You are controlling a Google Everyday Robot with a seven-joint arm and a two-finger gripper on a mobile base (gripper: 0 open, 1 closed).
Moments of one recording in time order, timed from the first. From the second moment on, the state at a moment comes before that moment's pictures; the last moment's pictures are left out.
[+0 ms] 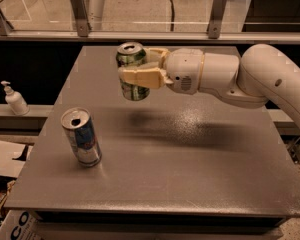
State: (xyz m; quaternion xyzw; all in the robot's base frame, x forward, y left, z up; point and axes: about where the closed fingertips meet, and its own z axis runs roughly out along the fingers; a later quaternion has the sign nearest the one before) arm 0.544 0.030 0.961 -0.44 0.57 0.42 0.56
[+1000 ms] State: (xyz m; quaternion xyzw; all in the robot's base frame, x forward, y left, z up) arm 0.541 -0.014 0.923 -0.46 0.54 0.41 0.57
